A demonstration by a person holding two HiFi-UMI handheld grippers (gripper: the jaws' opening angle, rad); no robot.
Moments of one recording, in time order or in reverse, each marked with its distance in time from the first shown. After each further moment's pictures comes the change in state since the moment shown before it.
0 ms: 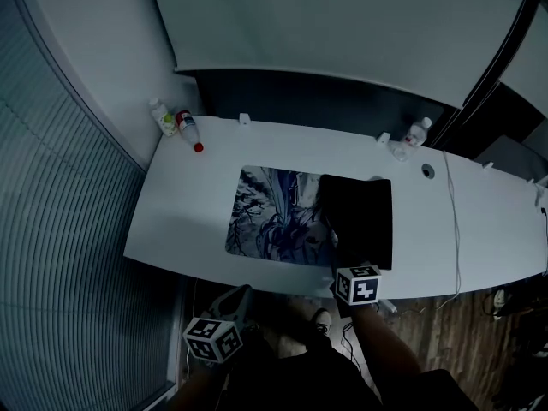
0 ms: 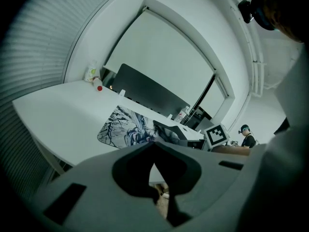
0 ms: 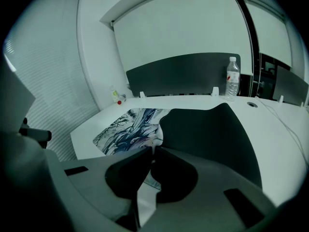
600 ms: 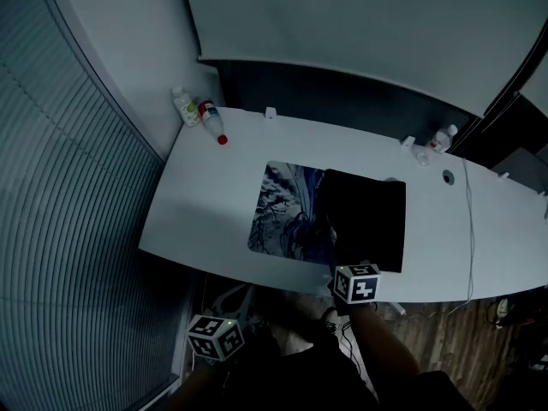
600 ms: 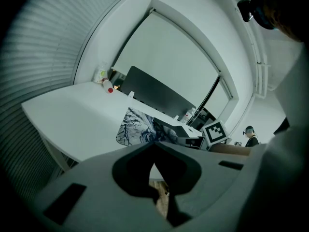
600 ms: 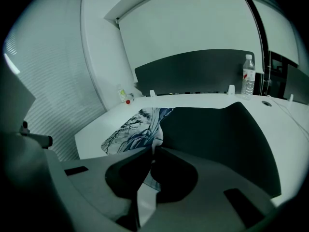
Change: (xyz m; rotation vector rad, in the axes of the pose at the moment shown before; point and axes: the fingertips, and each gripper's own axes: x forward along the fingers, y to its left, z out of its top) left arm -0.024 0.049 0.006 -0.021 -0.002 0.036; right arm 0.039 0.062 0.008 -0.006 0.000 0.054
